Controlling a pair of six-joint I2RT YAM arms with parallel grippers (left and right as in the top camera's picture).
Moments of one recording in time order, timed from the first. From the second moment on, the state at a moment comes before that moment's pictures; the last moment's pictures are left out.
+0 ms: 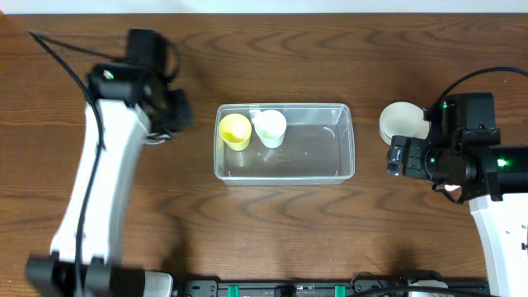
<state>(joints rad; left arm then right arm) -0.18 1.55 1.61 -1.33 -0.03 -0.34 0.03 1.18 1.26 -1.27 -0.01 0.23</state>
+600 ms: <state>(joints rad) -0.55 1.72 1.61 -1.36 -0.03 -0.29 0.03 1.18 1.26 -1.28 -0.01 0.24</state>
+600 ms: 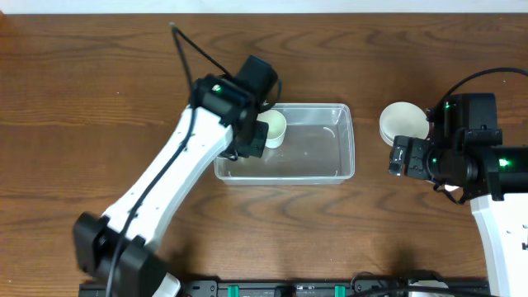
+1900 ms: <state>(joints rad) -0.55 1.87 1.56 -1.28 -0.03 -0.29 0.03 1.18 1.26 -1.29 -0.01 0.24</state>
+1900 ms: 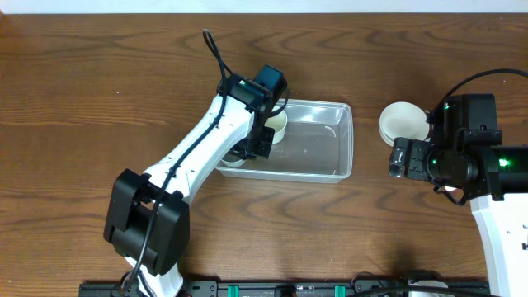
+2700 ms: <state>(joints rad) -0.55 1.87 1.51 -1.28 0.01 -0.29 0.03 1.18 1.26 -1.30 -0.01 0.24</state>
